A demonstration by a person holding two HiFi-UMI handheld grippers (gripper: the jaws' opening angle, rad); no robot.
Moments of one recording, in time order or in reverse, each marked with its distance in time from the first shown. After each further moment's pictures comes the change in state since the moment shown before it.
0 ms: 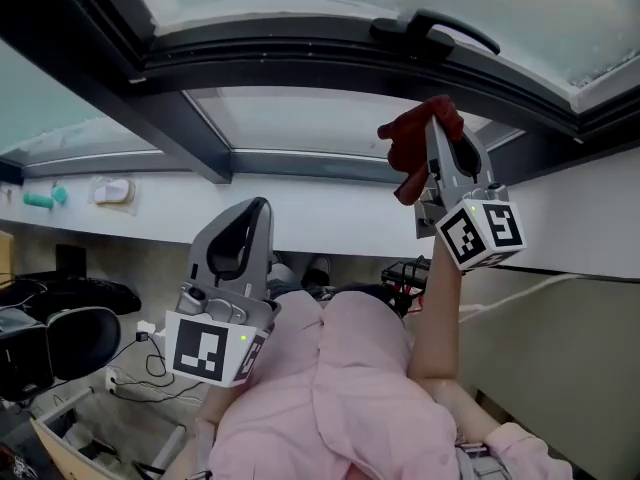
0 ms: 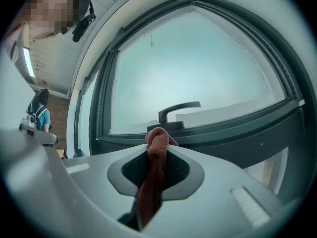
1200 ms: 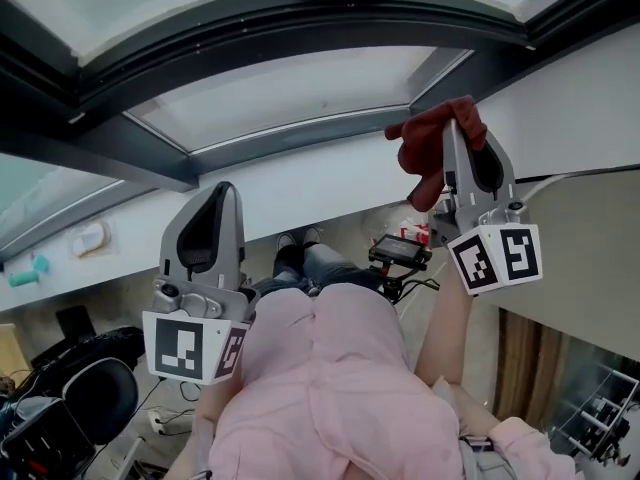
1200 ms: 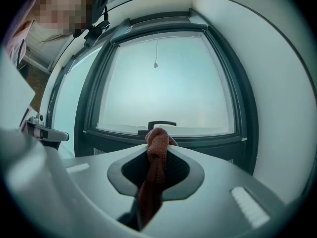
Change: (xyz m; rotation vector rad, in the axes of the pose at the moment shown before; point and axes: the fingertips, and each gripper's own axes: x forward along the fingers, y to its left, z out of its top) left arm -0.001 0.021 -0.003 -0.048 0.026 -0.235; right arm -0.115 0.026 0.028 -0.133 0.025 -0.345
